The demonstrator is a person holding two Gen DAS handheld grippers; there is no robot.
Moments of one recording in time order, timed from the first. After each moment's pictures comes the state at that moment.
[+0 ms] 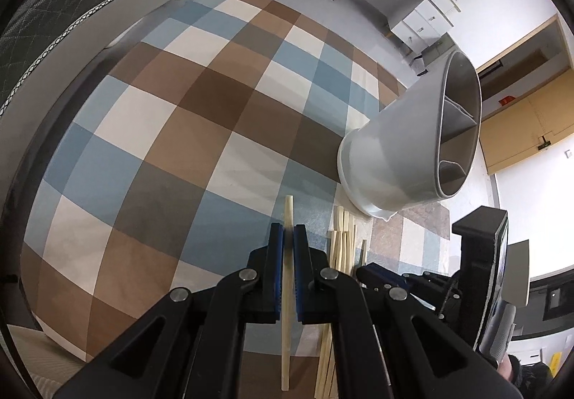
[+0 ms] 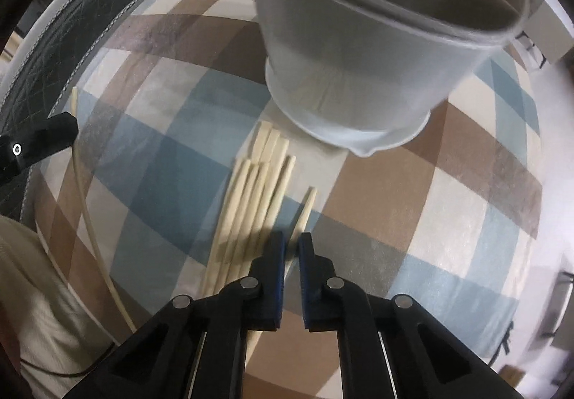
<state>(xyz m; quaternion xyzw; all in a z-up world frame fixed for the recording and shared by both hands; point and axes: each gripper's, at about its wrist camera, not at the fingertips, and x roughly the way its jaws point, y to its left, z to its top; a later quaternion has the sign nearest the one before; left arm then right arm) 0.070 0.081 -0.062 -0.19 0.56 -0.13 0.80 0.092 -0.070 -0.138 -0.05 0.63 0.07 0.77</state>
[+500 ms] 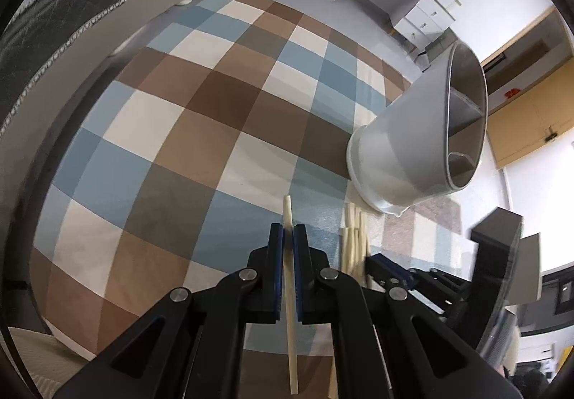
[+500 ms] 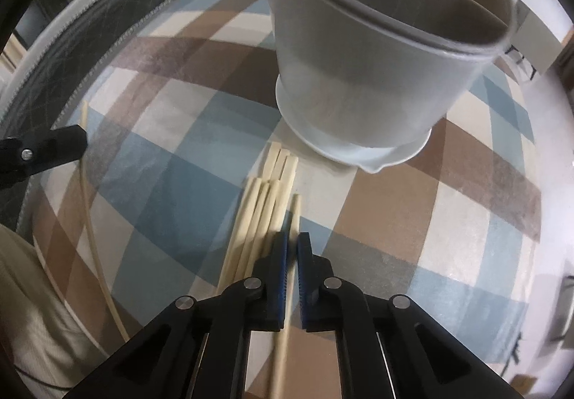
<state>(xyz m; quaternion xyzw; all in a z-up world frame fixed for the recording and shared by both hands) 0.064 0.077 -0.063 -0.15 0.56 -0.12 0.81 0.078 -0.063 -0.132 -0.04 0.57 0.07 0.82</state>
